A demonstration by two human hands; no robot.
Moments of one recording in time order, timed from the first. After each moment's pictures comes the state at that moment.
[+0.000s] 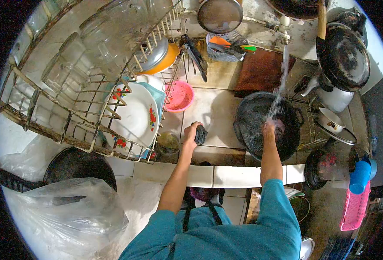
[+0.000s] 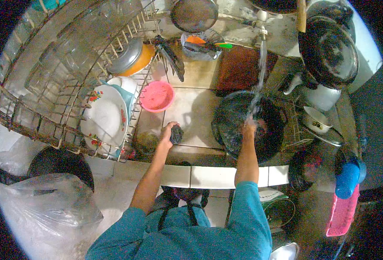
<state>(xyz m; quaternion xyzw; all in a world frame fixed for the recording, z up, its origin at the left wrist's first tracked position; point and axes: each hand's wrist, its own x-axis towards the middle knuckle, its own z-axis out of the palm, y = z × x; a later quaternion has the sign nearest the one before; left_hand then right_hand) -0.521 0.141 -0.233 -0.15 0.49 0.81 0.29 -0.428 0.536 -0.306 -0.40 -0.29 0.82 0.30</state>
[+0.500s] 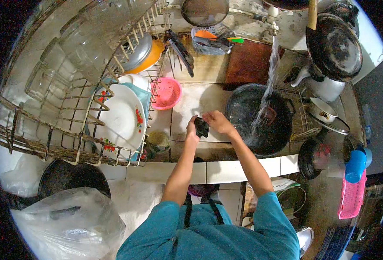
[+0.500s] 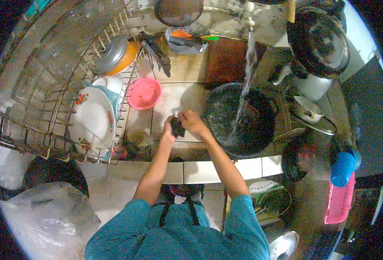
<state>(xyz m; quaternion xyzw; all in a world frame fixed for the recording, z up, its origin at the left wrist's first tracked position) -0.518 0.195 -0.266 -0.21 0.30 0.86 0.35 -0.462 0.324 -0.159 0.00 -0.88 0.48 -0.02</state>
